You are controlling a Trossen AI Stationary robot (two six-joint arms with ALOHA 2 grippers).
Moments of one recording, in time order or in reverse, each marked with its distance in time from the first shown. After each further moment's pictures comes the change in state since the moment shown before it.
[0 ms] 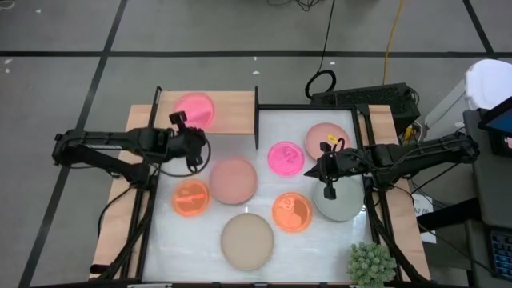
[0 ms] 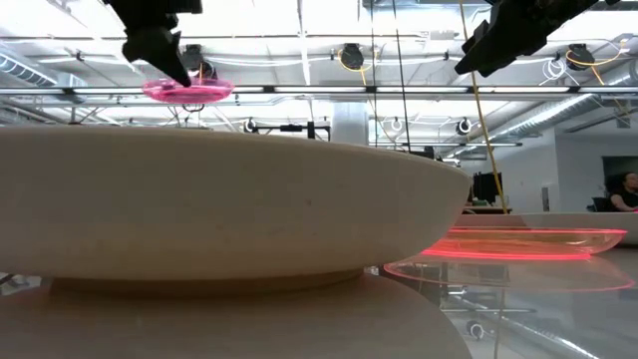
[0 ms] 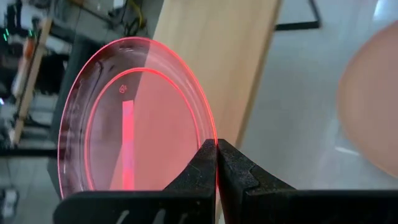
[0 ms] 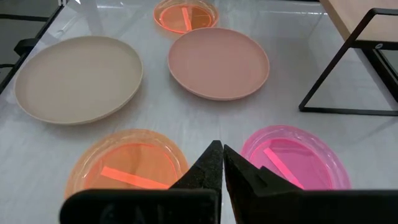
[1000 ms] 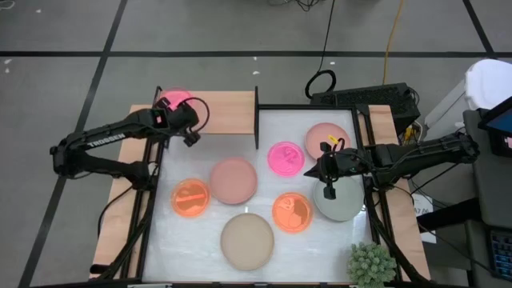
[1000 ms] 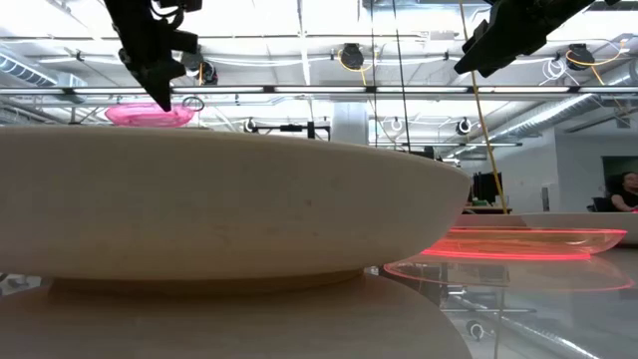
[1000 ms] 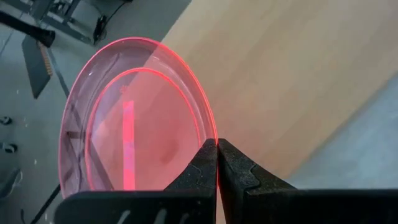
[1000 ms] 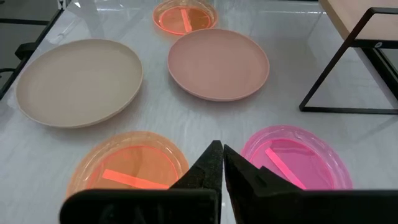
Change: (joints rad) left arm 0.375 0.001 0.000 -0.056 0.111 -0.184; right arm 0.000 0.000 0.000 0.004 0.001 0.014
